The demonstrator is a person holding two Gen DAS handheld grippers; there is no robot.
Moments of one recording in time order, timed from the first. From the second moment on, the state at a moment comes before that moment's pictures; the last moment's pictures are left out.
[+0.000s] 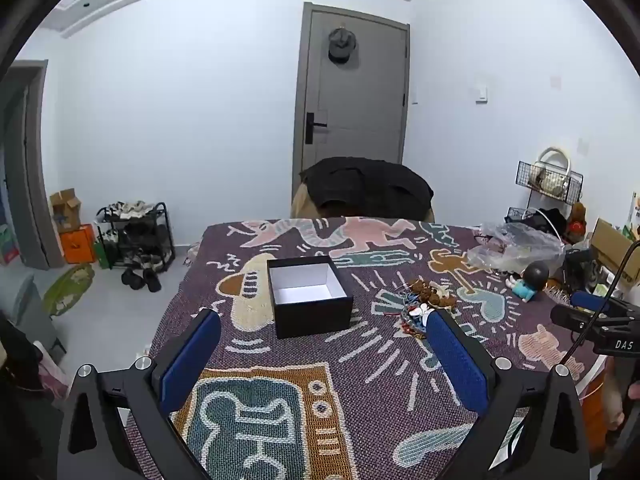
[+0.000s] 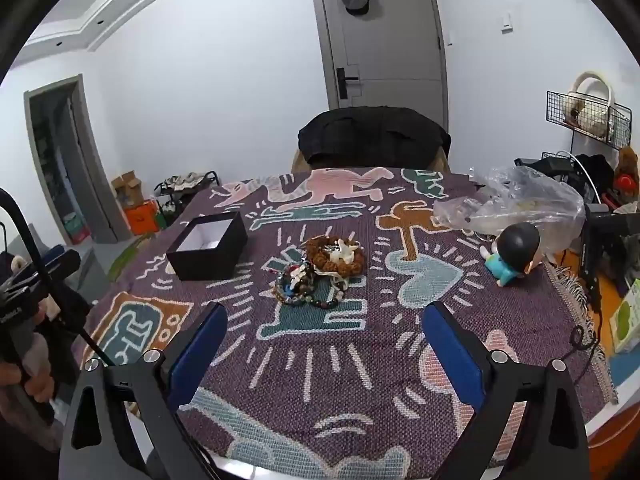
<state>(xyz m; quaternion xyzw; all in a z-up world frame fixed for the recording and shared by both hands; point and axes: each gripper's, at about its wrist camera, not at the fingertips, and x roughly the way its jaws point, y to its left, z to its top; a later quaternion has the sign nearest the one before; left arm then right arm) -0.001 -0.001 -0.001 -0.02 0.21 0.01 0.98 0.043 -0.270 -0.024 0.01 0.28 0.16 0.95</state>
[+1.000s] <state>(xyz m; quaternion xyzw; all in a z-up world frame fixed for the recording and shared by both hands) -0.003 0.004 -0.001 -0.05 0.20 0.00 0.98 0.045 -0.276 -0.029 0.02 0.27 0.15 0.95</state>
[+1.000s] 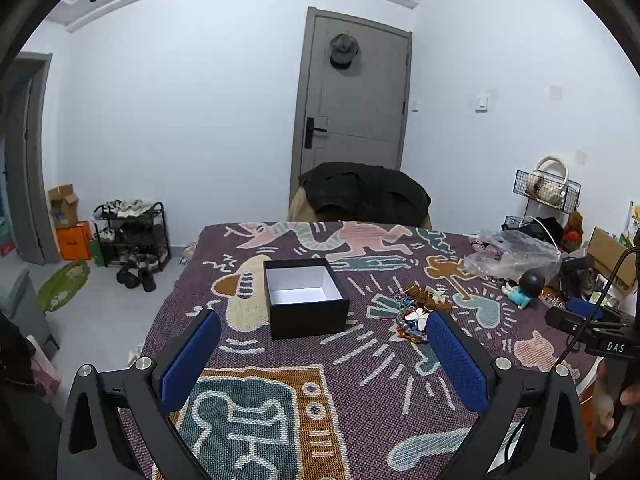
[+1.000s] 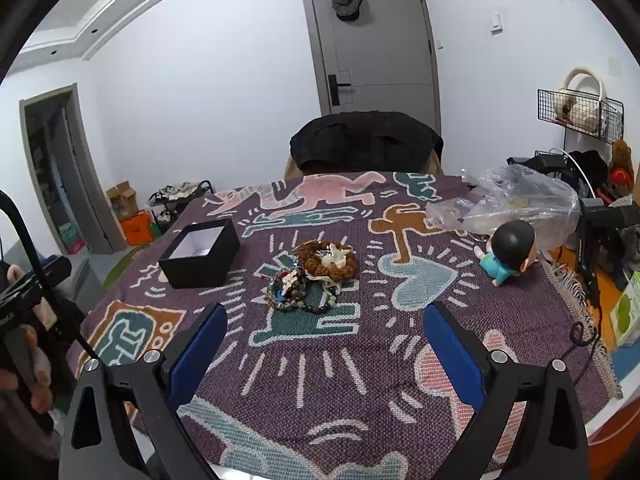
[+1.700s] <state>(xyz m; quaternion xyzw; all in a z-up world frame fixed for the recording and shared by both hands) -0.002 -0.002 -0.001 -0.03 0.20 0.01 0.98 0.047 -0.278 -0.028 0.02 0.28 0.14 0.95</state>
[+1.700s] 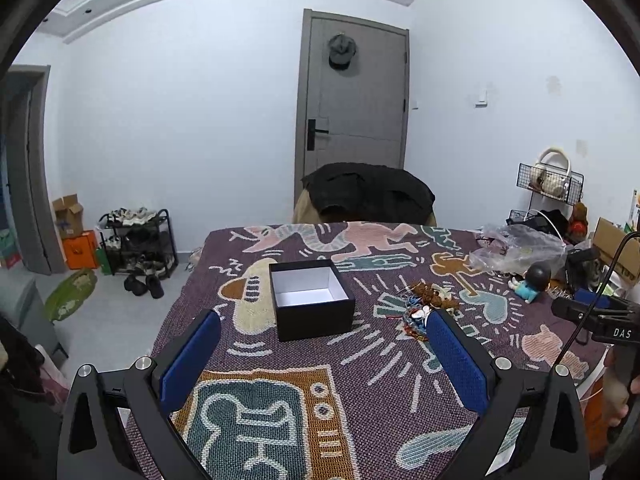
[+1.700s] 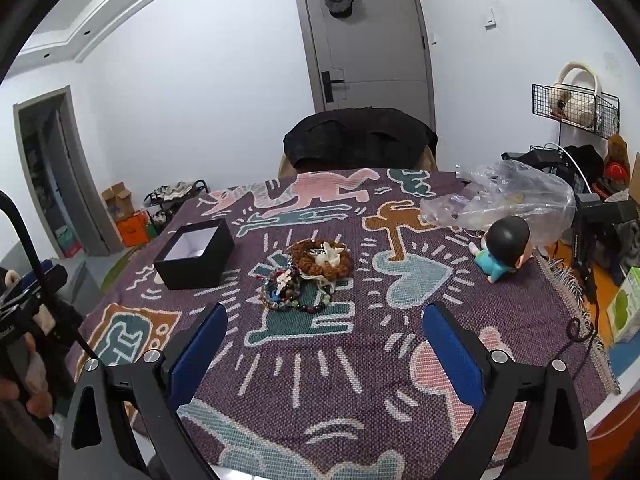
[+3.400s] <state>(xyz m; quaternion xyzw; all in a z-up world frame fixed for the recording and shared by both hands) 0.046 -0.025 -0.011 -0.03 0.25 -0.05 0.97 0.102 -0.291 -0.040 0.06 0.34 0.16 0.93</state>
